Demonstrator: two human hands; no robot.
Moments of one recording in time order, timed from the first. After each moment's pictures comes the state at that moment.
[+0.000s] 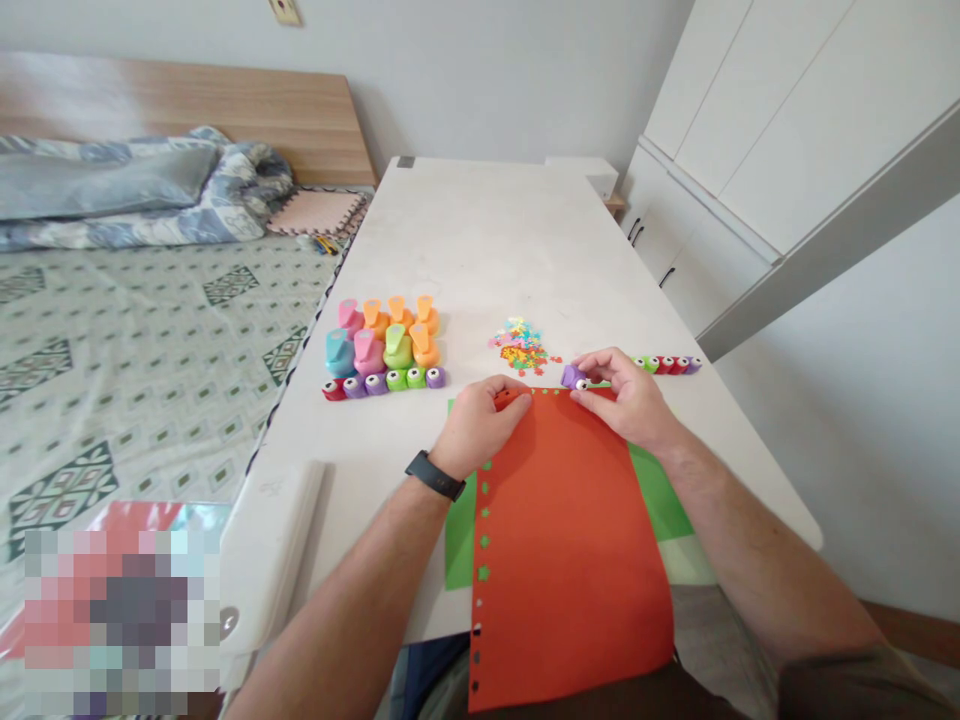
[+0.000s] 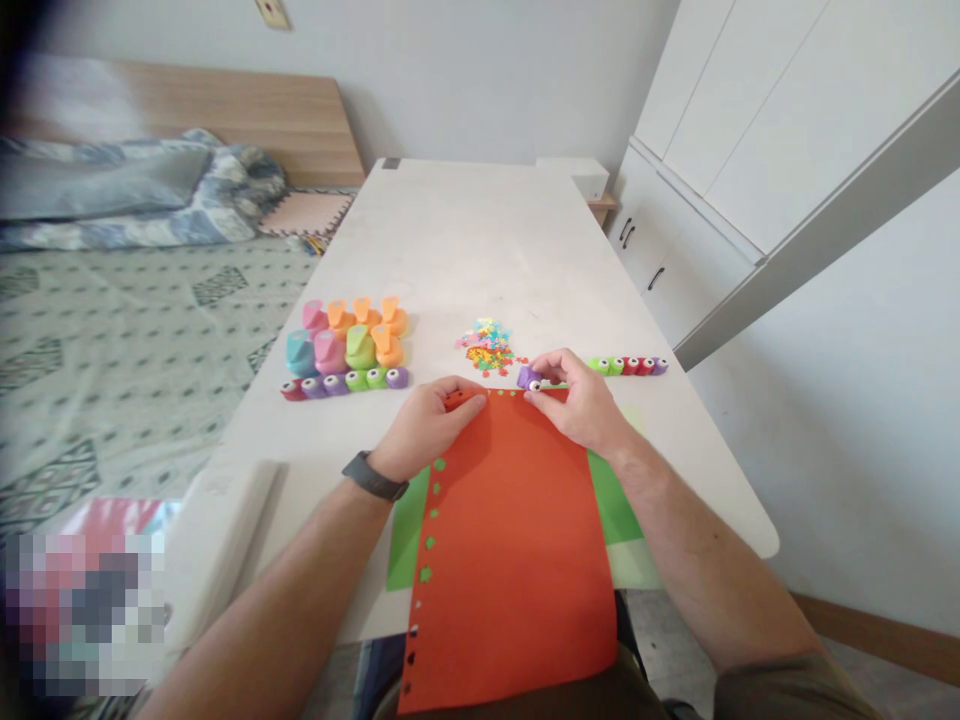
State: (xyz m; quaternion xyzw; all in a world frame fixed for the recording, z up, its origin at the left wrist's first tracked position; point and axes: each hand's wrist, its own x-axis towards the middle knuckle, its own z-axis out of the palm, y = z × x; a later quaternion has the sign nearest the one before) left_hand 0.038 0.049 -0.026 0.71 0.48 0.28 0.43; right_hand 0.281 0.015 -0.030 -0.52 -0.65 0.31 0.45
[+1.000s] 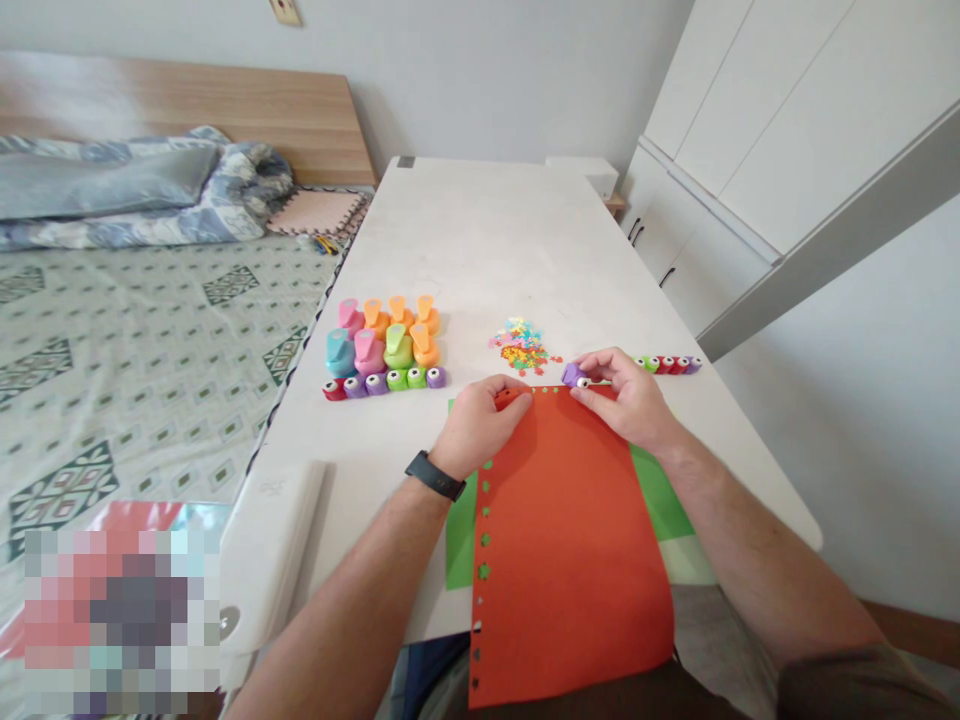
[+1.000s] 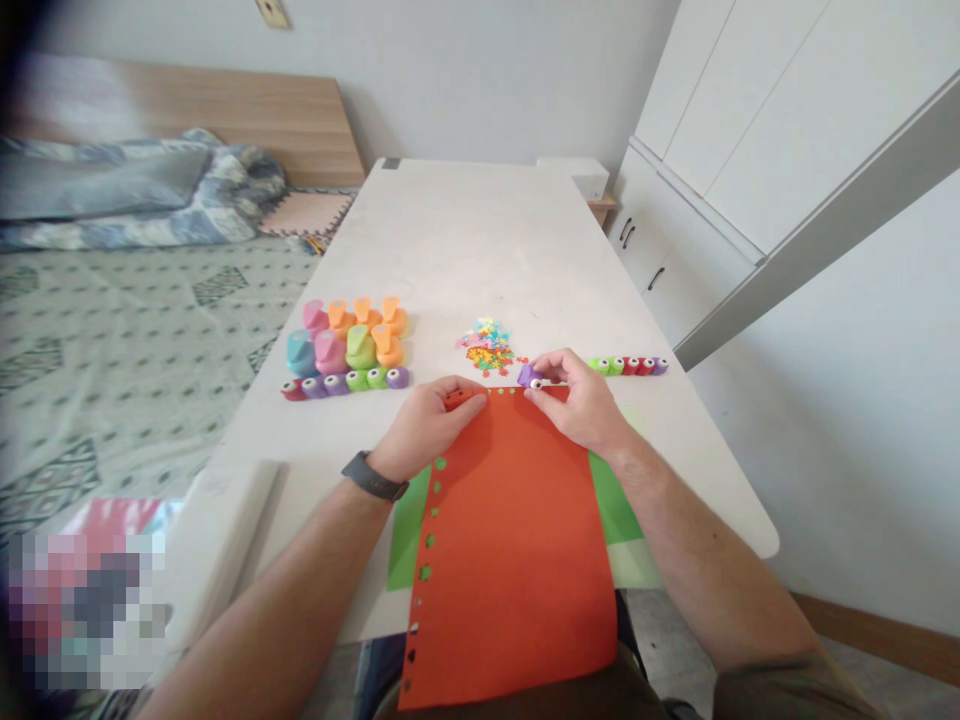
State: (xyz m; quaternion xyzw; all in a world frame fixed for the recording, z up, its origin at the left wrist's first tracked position) left_hand 0.038 0.048 -0.024 0.71 0.48 0.29 0.43; right_hand 0.280 0.014 -0.030 -0.52 -0.66 0.29 0.46
